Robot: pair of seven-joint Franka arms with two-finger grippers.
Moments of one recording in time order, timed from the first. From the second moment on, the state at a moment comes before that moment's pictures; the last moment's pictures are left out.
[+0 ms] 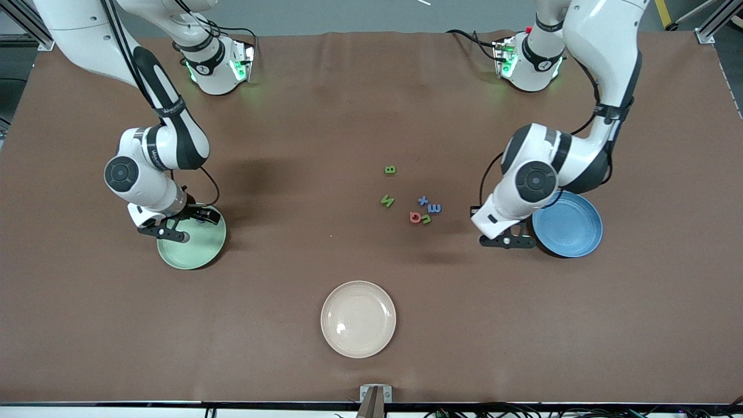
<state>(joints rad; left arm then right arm) -0.31 0.40 -0.05 -1.91 0.03 2.17 -0.27 0.08 0.33 0.01 -2.21 0.02 2.46 0.32</state>
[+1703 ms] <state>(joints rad) 0.13 0.38 -0.06 -2.24 0.25 2.55 0.22 0.69 0.80 0.18 -1.49 -0.16 2.30 1.61</state>
